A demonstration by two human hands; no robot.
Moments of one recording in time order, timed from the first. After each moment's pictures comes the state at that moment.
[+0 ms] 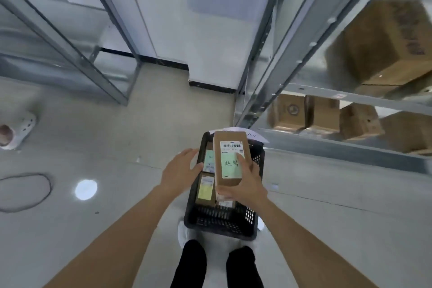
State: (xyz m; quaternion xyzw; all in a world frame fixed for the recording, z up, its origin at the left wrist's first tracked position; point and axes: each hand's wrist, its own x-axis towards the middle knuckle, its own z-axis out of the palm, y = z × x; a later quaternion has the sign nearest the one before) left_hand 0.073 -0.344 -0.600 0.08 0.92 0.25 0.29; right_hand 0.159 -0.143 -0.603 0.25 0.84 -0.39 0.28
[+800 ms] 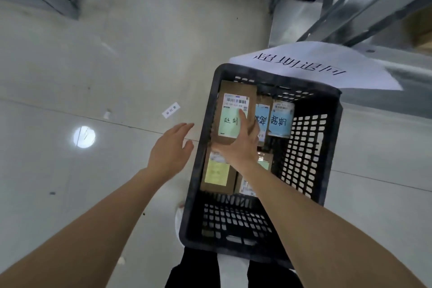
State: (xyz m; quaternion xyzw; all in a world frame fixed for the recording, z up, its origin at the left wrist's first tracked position) left_hand 0.040 -0.390 -1.026 0.06 0.93 0.20 0.31; right_hand 0.080 -0.206 -1.058 0.34 0.82 -0.39 0.25
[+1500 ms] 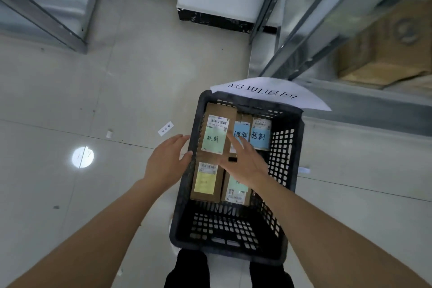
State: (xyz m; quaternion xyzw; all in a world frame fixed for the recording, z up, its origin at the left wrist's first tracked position) left_hand 0.038 -0.357 -0.940 0.08 0.93 0.18 0.30; right_hand 0.094 -0.138 -0.974 0.14 0.89 -0.24 0.37
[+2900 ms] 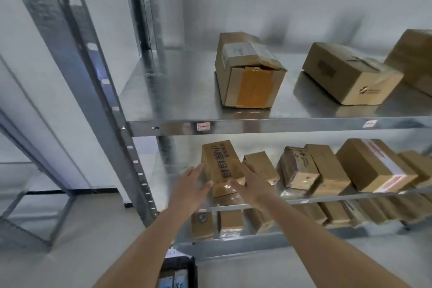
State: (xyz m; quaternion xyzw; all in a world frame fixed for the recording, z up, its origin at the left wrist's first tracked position) left_hand 0.016 0.034 -0.318 0.23 0.91 0.32 0.14; right_hand 0.097 0.229 -0.321 0.21 0.94 -0.27 0.05
